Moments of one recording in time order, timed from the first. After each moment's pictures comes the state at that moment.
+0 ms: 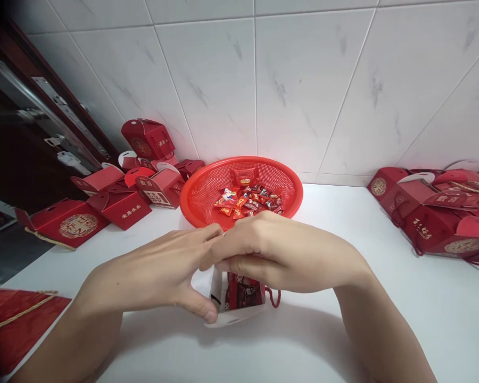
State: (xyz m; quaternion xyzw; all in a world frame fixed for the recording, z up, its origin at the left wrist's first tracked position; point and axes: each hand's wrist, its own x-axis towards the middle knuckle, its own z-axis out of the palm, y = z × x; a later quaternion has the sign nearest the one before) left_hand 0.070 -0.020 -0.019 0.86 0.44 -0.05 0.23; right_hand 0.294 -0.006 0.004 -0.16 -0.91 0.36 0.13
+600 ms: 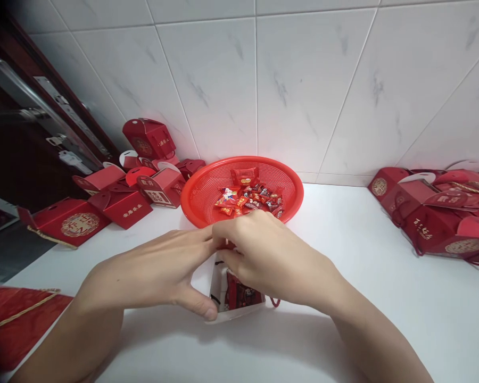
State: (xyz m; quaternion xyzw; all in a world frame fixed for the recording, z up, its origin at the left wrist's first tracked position) left_hand 0.070 -0.019 -0.015 0.87 0.42 -0.05 0.24; right_hand 0.271 -0.017 -0.014 -0.34 -0.89 0.26 0.16
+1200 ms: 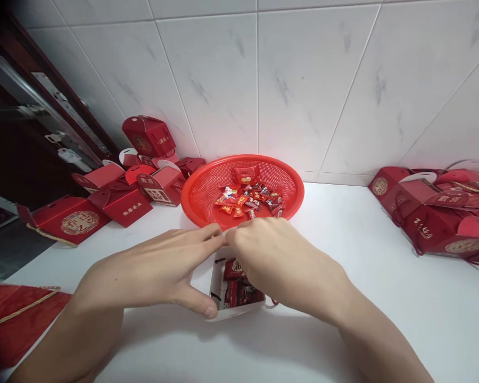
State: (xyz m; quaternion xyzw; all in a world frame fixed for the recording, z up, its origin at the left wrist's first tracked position) left_hand 0.068 -0.021 -0.018 0.86 0.45 -0.07 0.22; right_hand 0.279 -0.019 -0.021 -0.35 -0.92 0.16 0.10
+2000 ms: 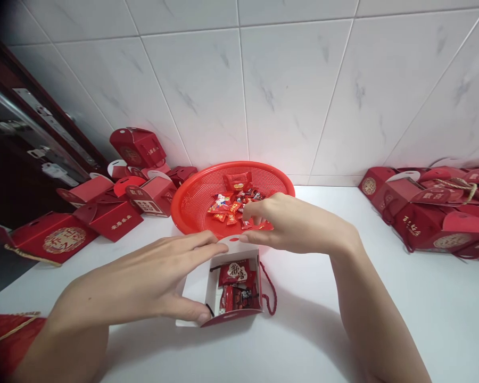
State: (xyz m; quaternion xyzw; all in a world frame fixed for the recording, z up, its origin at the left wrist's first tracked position) left_hand 0.067 -0.020 -0.016 0.89 0.42 -0.06 0.19; right_hand 0.318 0.021 -0.005 -0.39 -0.90 0.19 0.10
